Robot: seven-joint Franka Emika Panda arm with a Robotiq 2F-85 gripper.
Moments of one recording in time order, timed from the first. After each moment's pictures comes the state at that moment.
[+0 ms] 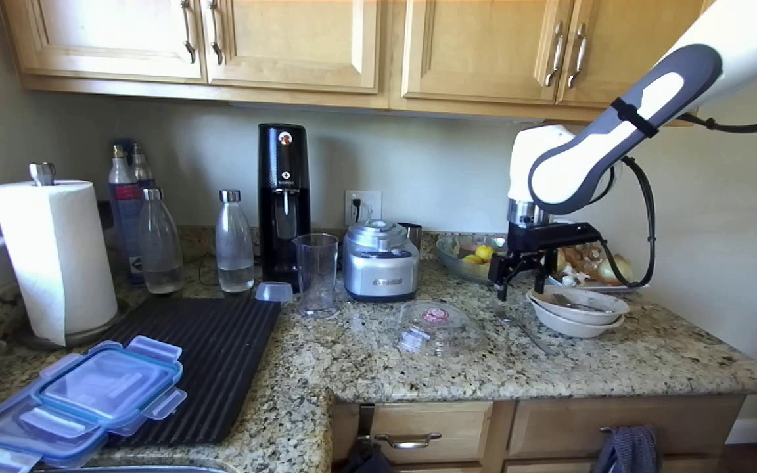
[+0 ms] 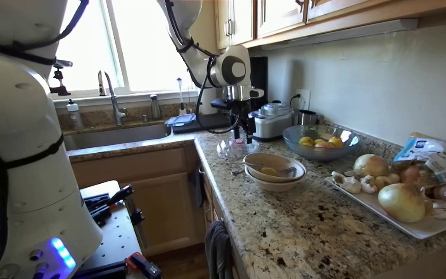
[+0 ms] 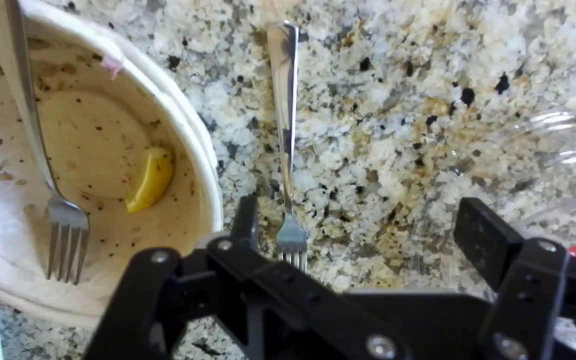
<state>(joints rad) 0.18 0.43 0.02 -2.00 -0.15 2.45 0.42</state>
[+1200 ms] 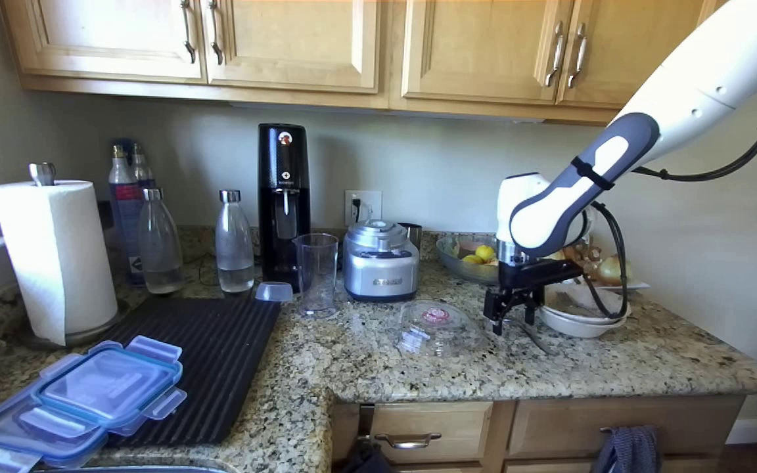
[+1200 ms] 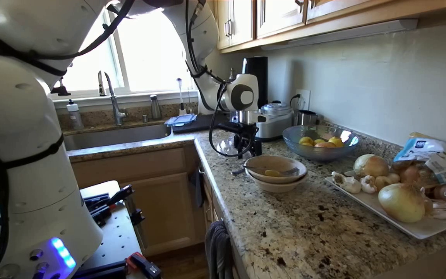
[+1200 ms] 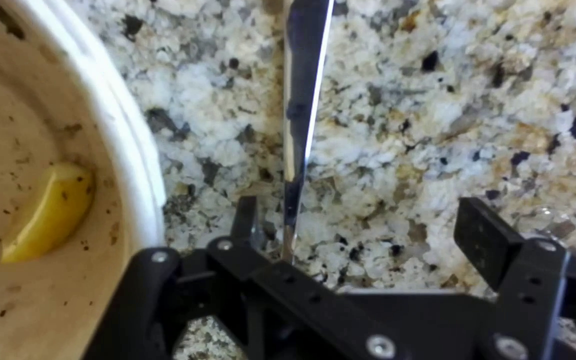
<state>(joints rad) 0.18 0.67 0.00 -1.86 -0.11 2.48 0.27</state>
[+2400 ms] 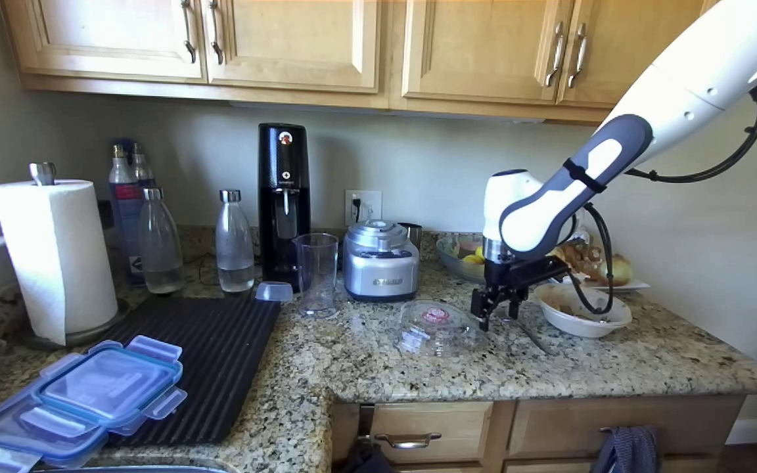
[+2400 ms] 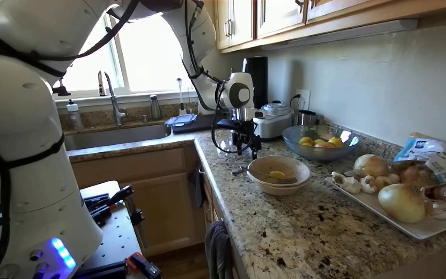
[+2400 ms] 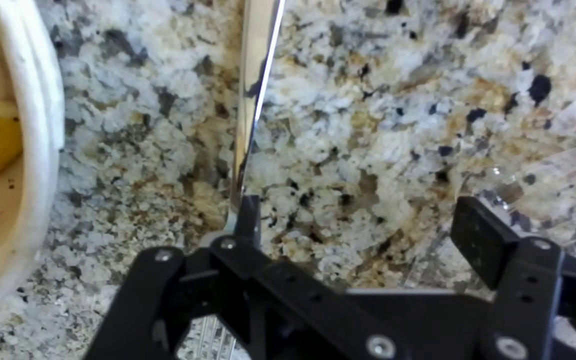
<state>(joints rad) 0.24 0.69 -0.02 -1.82 -0.16 2.51 0.26</state>
